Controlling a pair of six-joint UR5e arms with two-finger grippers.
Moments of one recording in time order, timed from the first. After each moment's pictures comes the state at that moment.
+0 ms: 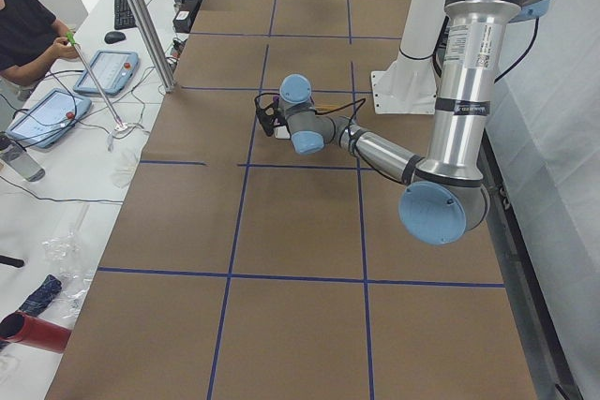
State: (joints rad) left arm -0.88 -1.67 -1.80 -2.37 -2.21 -1.67; right arm 0.94 -1.25 2.10 -1.28 2.31 1.42
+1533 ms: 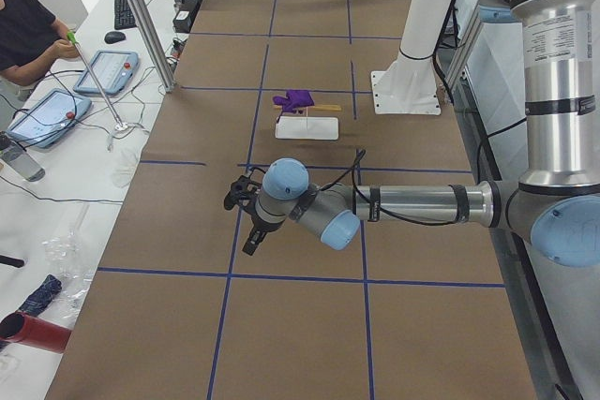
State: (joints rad) left arm -1.47 -1.43 -1.66 -2.10 -2.32 -0.01; right arm 1.55 -1.70 1.93 -1.76 2.26 -0.22
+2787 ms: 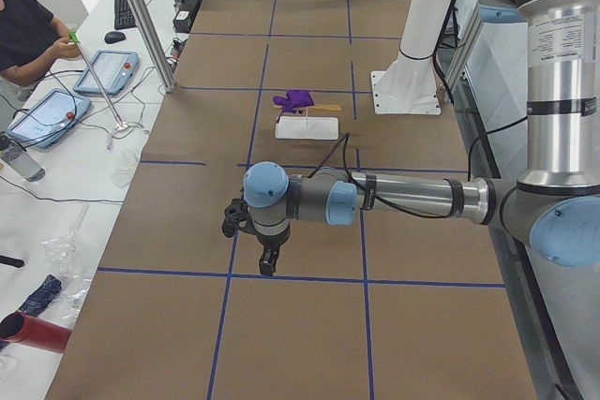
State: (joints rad) left arm -1.52 -1.46 -1.73 -1.60 -2.37 0.10; right arm 1.55 -1.71 1.88 -1.86 2.30 -0.27
